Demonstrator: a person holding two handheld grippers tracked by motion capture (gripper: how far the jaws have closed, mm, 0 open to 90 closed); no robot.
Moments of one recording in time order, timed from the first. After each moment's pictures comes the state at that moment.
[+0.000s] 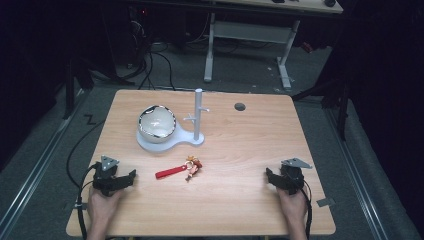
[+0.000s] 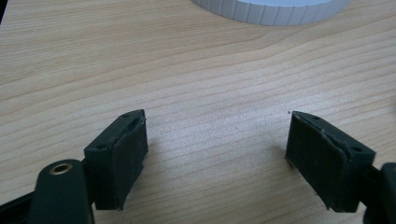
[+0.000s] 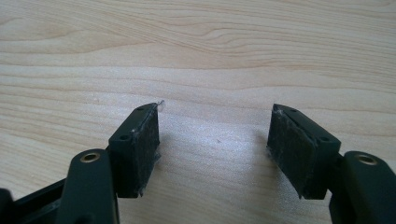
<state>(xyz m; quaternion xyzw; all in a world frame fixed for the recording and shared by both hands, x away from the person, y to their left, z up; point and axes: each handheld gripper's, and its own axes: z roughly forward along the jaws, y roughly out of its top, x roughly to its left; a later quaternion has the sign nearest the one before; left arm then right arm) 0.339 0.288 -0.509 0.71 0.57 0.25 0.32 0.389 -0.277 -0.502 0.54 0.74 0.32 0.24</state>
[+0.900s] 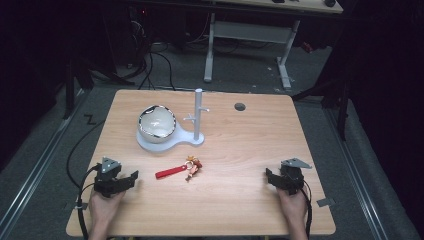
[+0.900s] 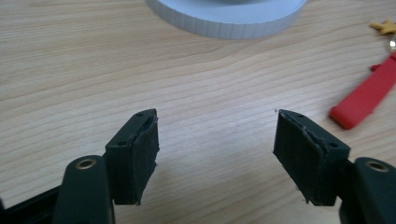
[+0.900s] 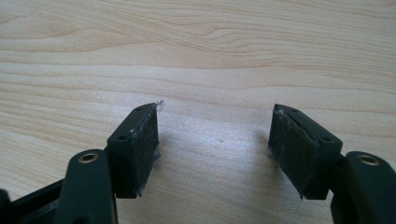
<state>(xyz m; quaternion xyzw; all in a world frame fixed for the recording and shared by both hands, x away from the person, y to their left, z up) 0.324 0.275 -0.492 0.72 0.56 0.23 0.35 0.389 -0.277 -0.502 0.53 0.75 0.32 0.24</state>
